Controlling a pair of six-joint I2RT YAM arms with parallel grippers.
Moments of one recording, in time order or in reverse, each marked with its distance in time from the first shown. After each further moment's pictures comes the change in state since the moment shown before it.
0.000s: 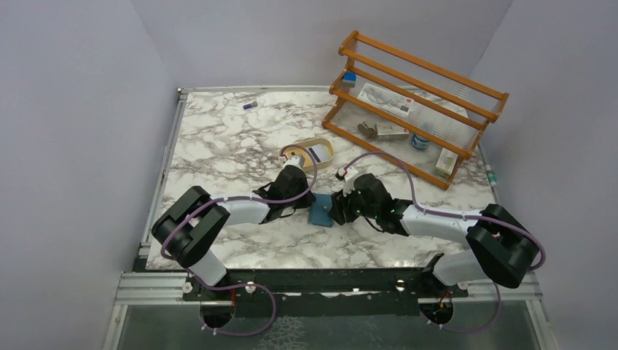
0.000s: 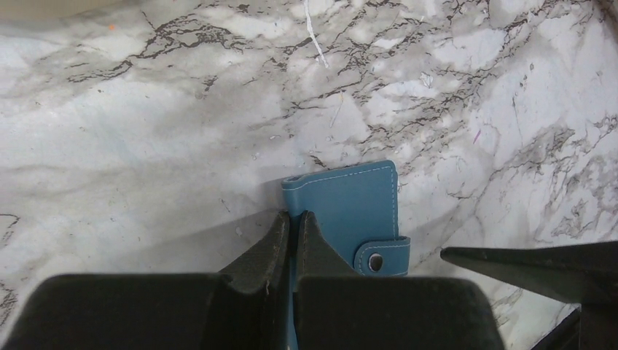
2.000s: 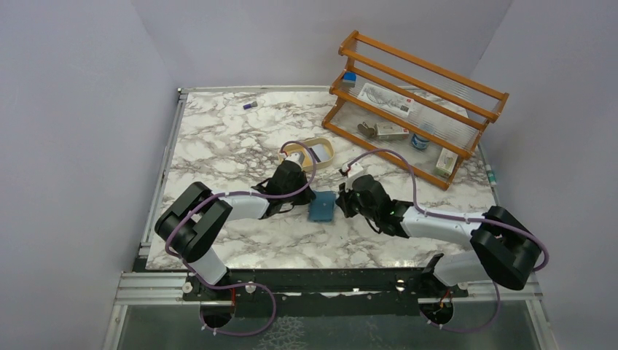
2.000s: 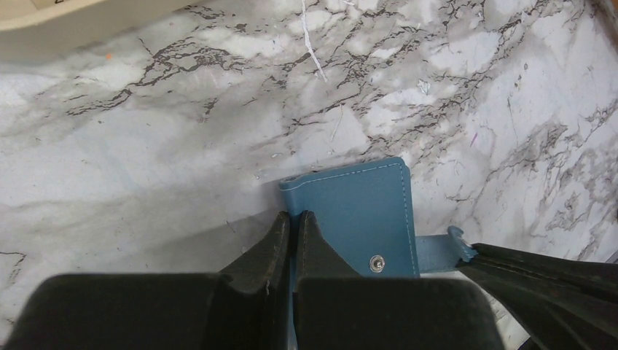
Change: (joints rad) left arm 0.052 0.037 0.030 0.004 0.092 0.047; right arm 0.047 0.000 0.025 0.013 0.243 0.007
